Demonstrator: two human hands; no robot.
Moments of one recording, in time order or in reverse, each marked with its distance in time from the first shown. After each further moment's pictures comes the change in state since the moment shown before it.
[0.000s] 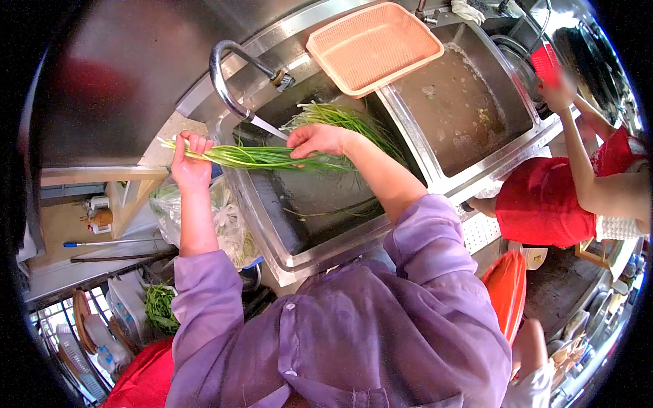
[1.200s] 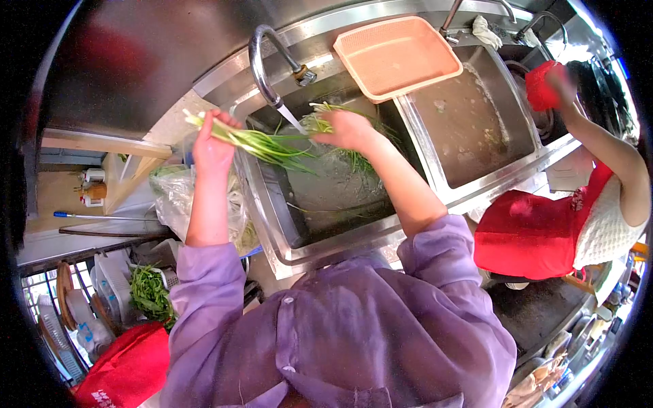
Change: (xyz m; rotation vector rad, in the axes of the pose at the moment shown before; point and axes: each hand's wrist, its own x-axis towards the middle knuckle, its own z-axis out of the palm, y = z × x) left_hand -0.007 -0.013 0.016 0.081 0.173 0.025; right_hand -0.018 -0.043 0.025 -1.244 0.502 0.119
